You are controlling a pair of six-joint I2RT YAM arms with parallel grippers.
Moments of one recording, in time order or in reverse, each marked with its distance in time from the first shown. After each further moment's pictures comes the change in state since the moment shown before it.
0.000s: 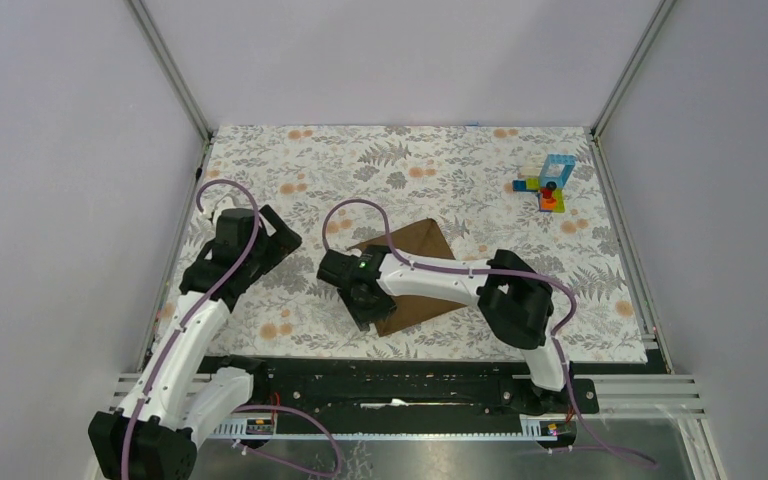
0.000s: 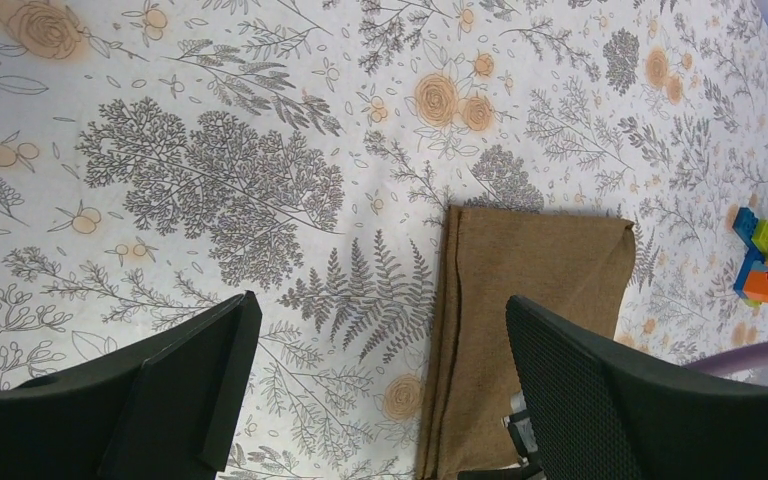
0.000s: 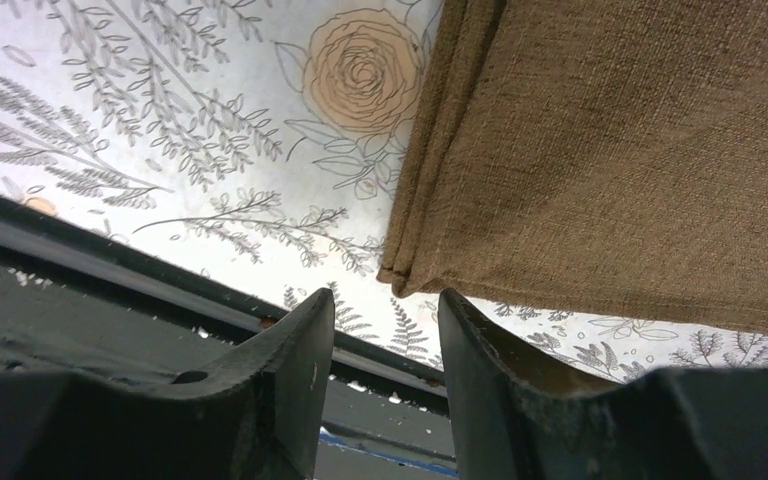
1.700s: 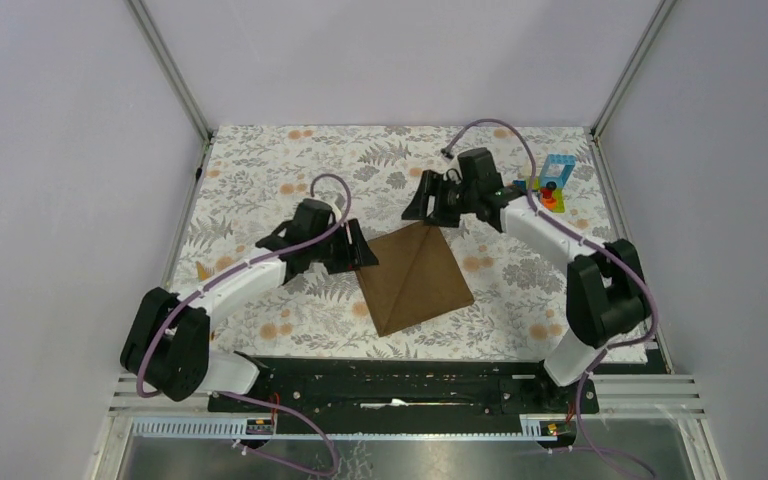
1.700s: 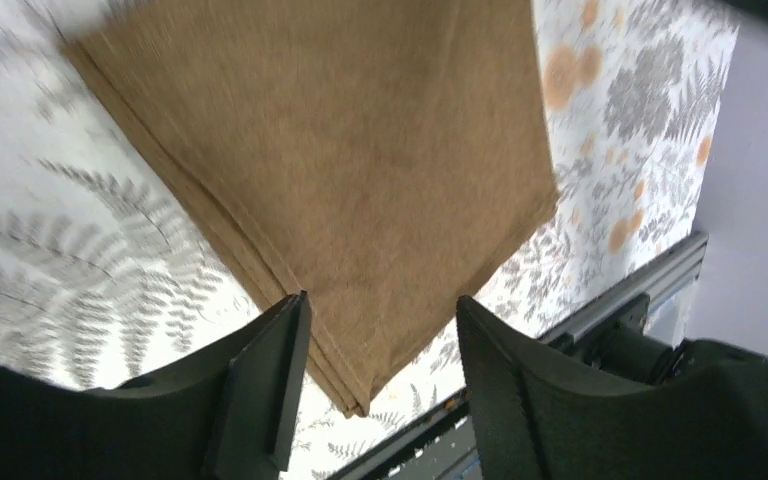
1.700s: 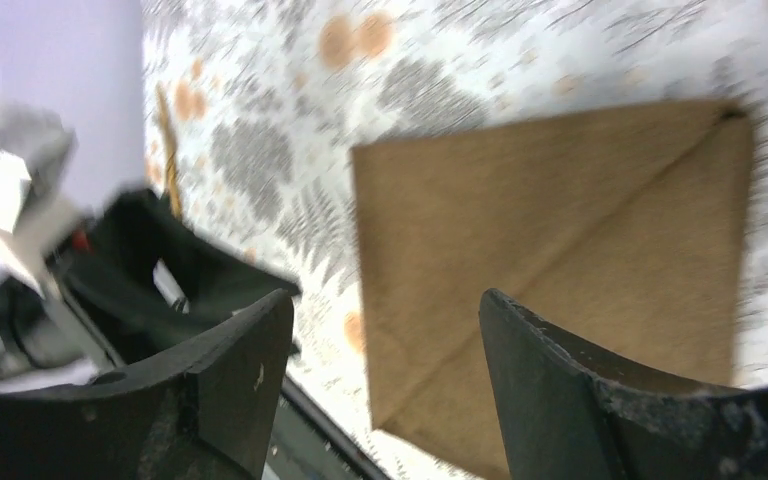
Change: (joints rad) left arm -0.274 0.462 0.036 0.386 0.434 0.121; right arm -0.680 -0.389 -0.405 0.703 -0.570 0.008
